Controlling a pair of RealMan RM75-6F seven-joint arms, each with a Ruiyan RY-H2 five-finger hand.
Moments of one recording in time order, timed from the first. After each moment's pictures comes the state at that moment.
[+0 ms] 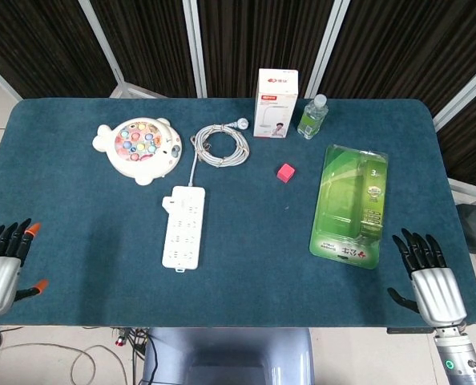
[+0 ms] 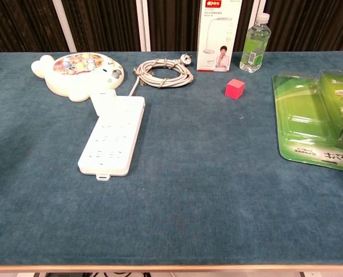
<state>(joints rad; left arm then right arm) -0.10 -1.16 -0.03 -1.61 1.51 1.47 0.20 0.10 -1.23 0.02 -1.52 -1.63 1.52 -0.10</state>
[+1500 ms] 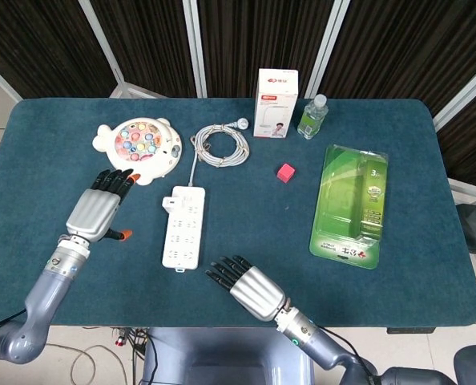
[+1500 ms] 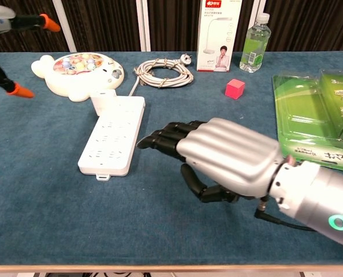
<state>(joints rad) -0.61 -1.21 -0.27 -1.80 1.06 1.00 0.50 0.54 -1.73 0.09 -1.57 -1.69 0.98 -0.49</state>
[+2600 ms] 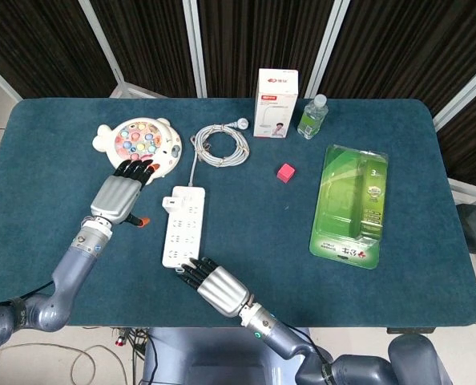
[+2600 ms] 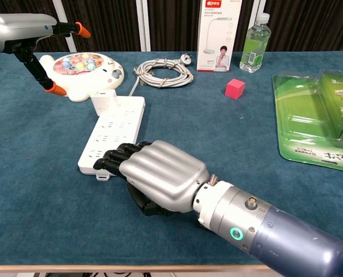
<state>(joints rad) -0.77 -1.30 -0.24 -1.64 0.93 0.93 0.44 0.68 -2.03 0.10 -1.24 -1.64 0.98 -0.41</state>
